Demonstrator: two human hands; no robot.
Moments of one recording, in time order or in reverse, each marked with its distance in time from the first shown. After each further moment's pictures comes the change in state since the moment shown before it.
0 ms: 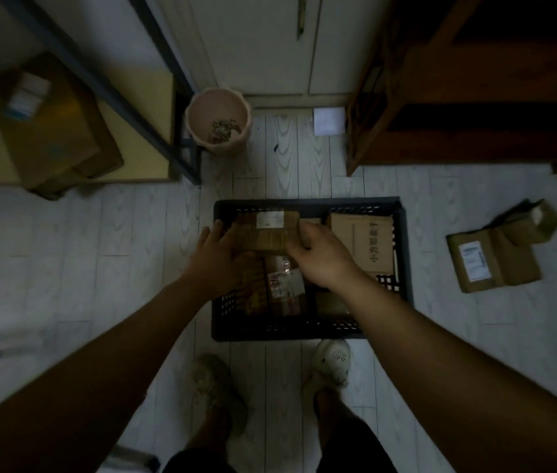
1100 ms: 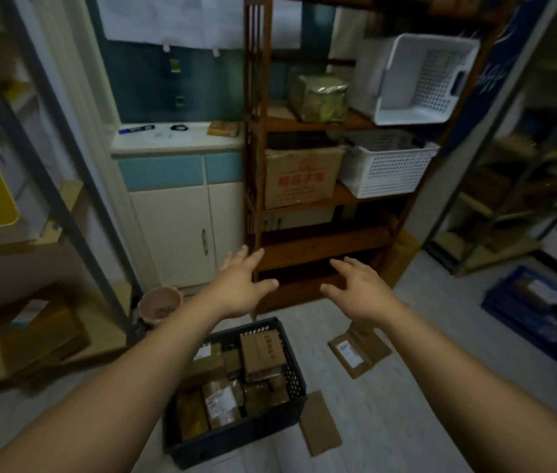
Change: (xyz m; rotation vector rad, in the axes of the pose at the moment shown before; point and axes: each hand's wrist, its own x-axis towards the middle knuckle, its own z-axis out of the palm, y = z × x) left_hand -0.413 0.238 -0.108 -0.037 0.256 0.592; right_hand -0.527 -0.044 -0.161 -0.347 0.684 -0.027
